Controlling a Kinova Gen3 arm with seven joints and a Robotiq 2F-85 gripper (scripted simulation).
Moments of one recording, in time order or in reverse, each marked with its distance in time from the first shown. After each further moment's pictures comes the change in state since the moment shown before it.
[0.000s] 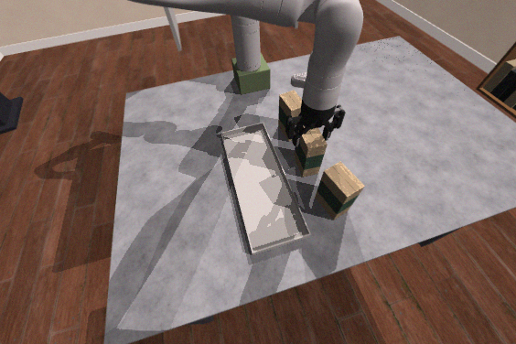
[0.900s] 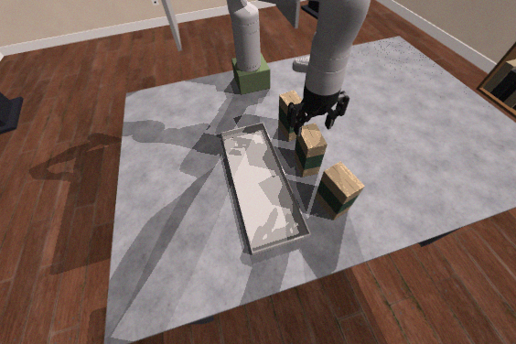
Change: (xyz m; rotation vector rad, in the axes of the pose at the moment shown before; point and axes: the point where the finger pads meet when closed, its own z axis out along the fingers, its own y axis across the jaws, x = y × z) arm 0.008 0.004 -0.036 -0.009 0.025 -0.009
